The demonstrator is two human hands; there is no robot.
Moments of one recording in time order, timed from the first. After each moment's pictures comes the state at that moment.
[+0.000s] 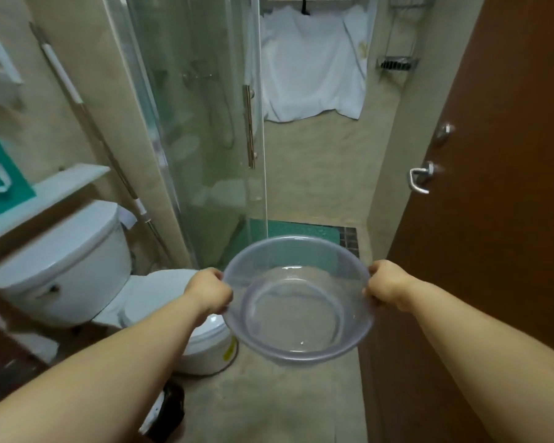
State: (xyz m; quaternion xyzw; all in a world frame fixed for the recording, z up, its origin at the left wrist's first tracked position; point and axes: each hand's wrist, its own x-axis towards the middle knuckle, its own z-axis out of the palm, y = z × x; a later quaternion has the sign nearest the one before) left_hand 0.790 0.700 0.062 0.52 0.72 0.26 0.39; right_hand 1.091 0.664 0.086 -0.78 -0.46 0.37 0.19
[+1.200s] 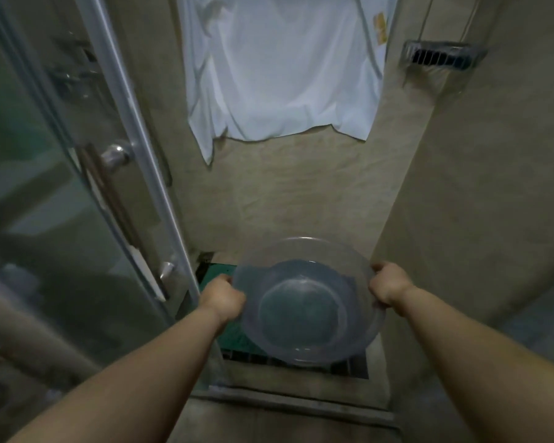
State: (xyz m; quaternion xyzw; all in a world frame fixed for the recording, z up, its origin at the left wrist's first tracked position) left_hand 1.017 1.363 0.013 0.56 0.72 0.16 0.38; right_hand 1.317 1.347 0.009 -0.82 -0.41 0.34 0.21
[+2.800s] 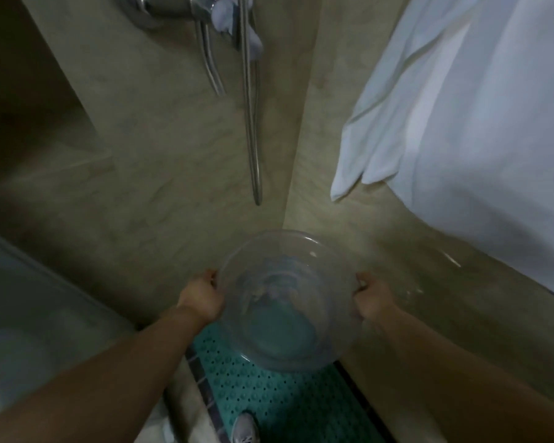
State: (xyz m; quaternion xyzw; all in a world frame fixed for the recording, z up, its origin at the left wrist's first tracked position) left_hand 0.945 1.789 -0.073 0.24 0.89 0.25 0.32; right_hand 1.180 1.971 -0.074 -0.64 -0.62 0.45 0.05
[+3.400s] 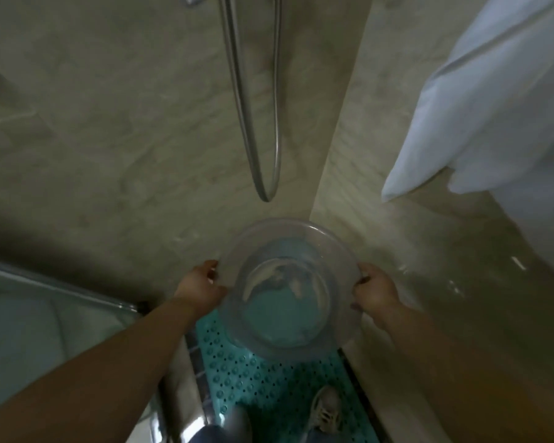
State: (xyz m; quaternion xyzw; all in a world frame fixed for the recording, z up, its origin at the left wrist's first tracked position) left_hand 0.873 1.893 -0.201 0.12 0.88 0.29 0.35; right_hand 1.078 2.109 -0.213 -0.59 -0.64 0.49 -0.02
